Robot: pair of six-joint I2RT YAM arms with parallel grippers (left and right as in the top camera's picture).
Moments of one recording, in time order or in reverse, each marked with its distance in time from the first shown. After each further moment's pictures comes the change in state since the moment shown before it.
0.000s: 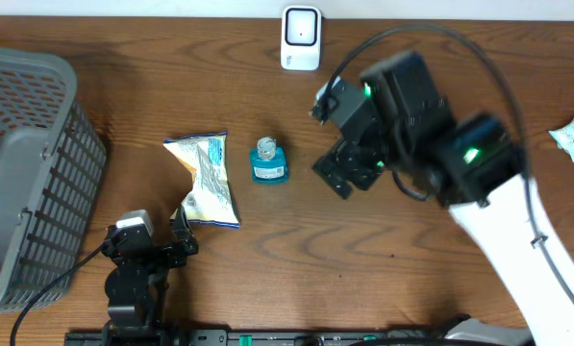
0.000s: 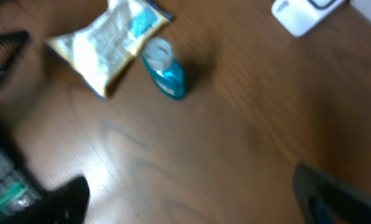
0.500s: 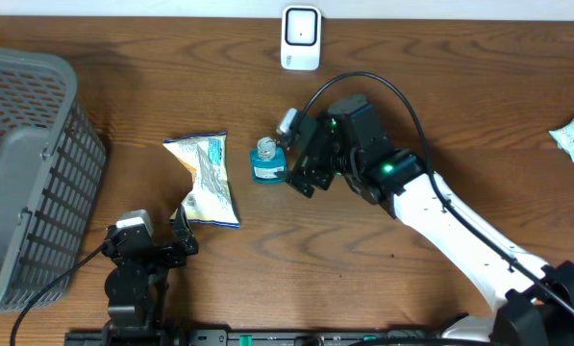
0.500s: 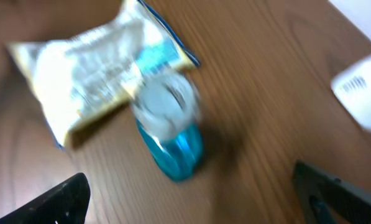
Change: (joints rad) left arm 0.000 0.000 0.000 0.000 0.000 0.000; right arm -0.015 0.109 -0.547 0.839 -0.256 -0.177
